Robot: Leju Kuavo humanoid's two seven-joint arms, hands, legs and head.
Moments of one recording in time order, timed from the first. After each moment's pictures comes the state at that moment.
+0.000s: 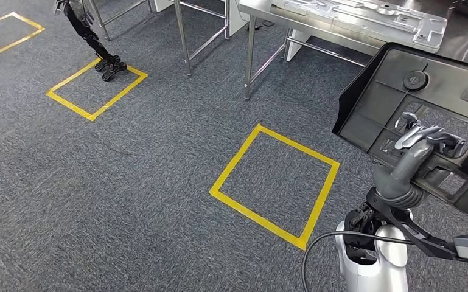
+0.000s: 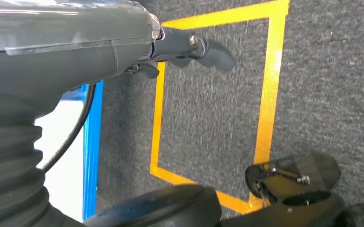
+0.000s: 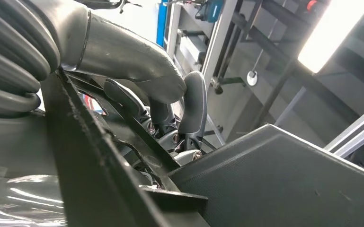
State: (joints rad) left arm -0.16 -0.23 0.90 -0.19 -1.40 0.14 0.04; right arm -0.16 0.10 0.03 -1.86 -0.30 -0.05 -0.66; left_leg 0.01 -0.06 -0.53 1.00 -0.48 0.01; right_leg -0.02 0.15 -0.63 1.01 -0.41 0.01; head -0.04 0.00
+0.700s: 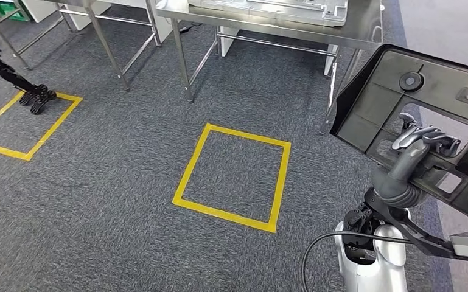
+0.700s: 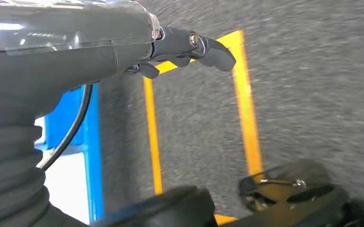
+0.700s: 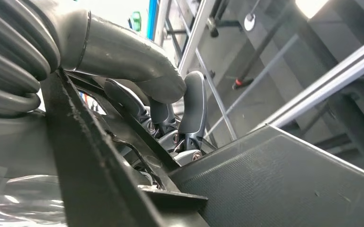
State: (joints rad) left arm -0.16 -0.22 0.90 -0.19 -1.41 0.13 0.05; right arm -0.16 0.10 0.04 -1.84 -0.31 -0.05 -0.67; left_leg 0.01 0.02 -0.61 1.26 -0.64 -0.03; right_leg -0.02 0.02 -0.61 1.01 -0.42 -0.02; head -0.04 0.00
